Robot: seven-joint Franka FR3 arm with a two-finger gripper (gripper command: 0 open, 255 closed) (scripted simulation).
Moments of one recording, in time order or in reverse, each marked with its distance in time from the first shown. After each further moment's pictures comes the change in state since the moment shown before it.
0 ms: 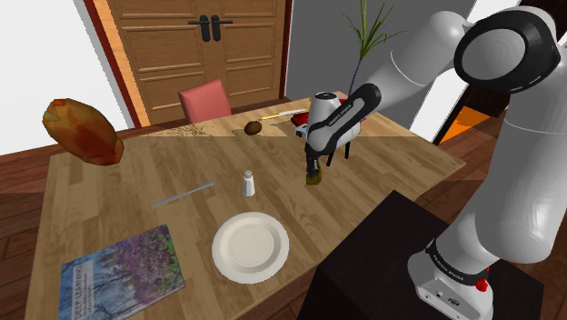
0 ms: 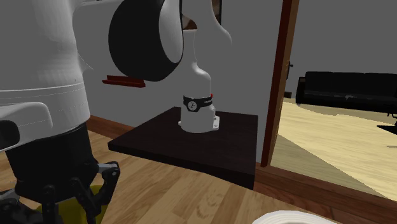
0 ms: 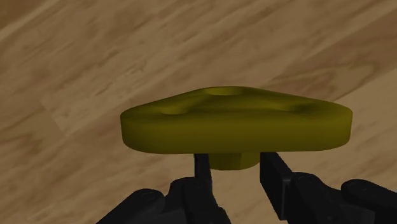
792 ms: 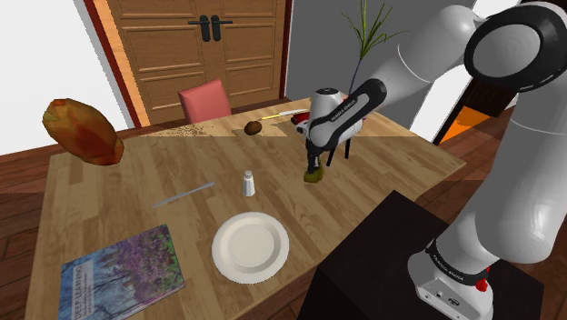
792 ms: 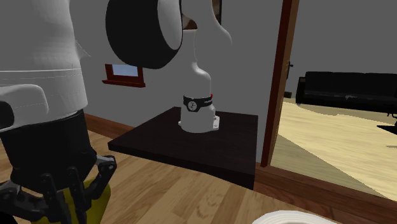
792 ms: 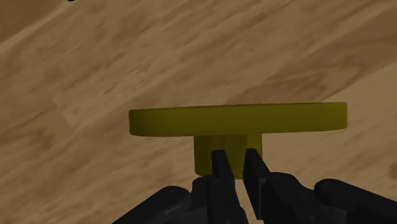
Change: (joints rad) arm 0.002 -0.041 -0.006 -0.006 -0.008 -0.035 0.003
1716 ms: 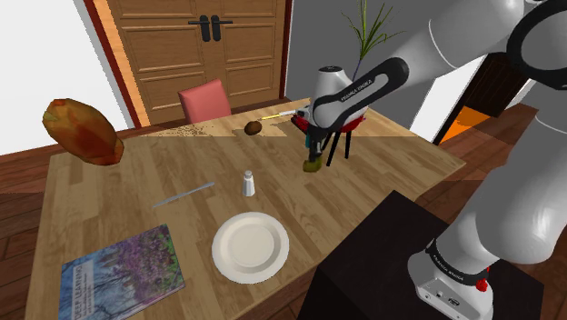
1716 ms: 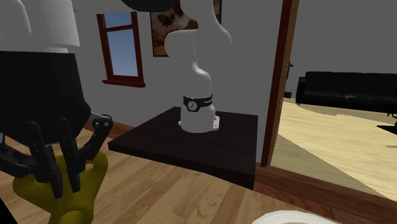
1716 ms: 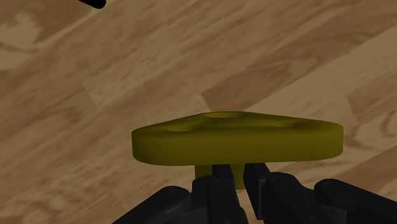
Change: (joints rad) arm 0.018 -0.150 -0.007 0.015 -0.034 -0.164 0.036
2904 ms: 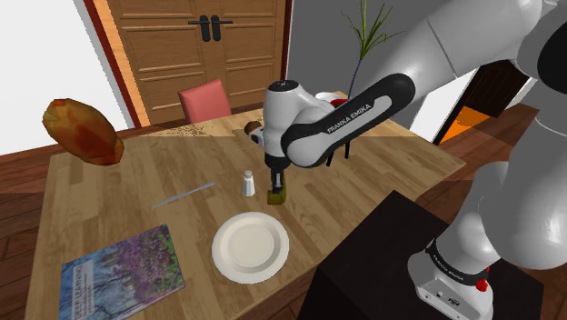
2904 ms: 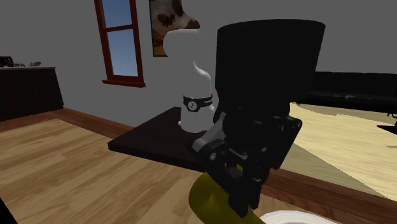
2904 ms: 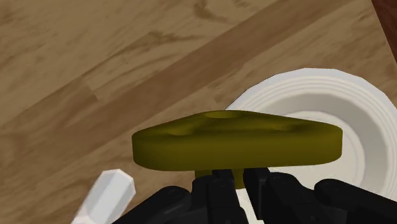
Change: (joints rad) arm 0.251 0.005 0.189 0.057 -0.036 -0.059 0.464
